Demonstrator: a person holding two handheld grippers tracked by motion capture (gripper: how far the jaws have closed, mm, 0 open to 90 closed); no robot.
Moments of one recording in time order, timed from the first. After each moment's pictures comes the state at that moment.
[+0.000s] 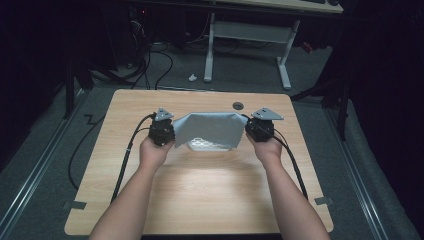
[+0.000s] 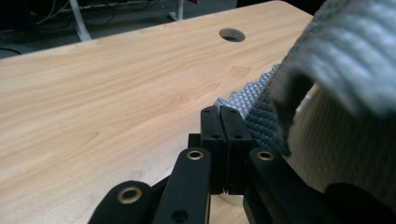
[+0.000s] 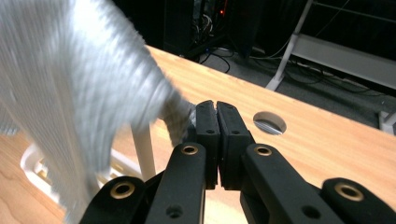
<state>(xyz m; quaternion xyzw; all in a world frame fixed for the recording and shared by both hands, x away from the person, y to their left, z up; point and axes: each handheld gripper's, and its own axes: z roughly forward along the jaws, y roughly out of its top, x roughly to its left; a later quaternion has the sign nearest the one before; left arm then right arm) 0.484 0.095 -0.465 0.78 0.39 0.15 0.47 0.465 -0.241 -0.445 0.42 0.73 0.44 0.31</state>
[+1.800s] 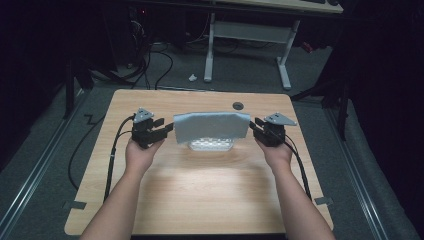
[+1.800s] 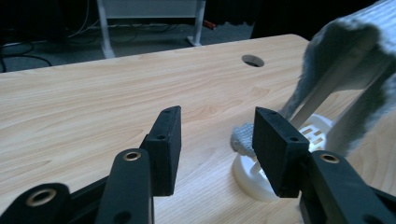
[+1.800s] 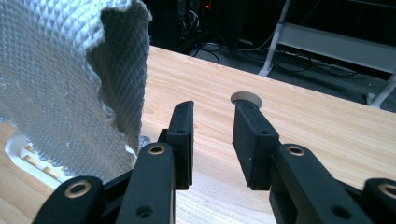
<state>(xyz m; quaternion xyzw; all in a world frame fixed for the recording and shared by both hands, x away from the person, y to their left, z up) 0.470 0.142 -0.451 0.73 0.43 0.18 0.50 0.450 -0.272 -0.449 0.46 0.71 0.44 0.31</state>
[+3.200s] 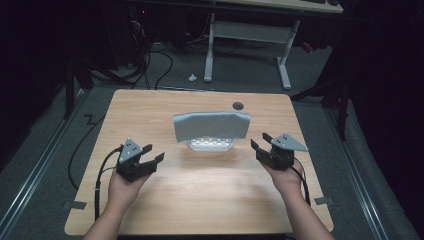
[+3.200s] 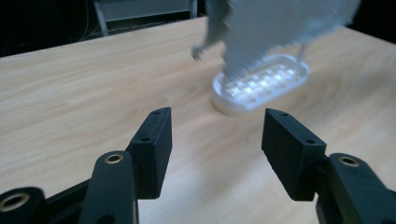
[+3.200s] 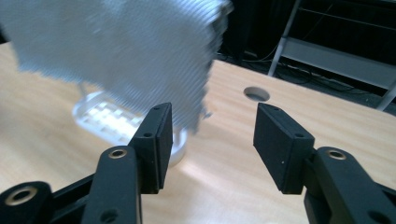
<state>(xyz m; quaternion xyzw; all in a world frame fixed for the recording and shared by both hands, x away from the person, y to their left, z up) 0.361 0.165 -0.473 0.77 0.38 0.21 0.48 0.363 -0.269 -0.443 0.42 0.72 0.44 0.33</state>
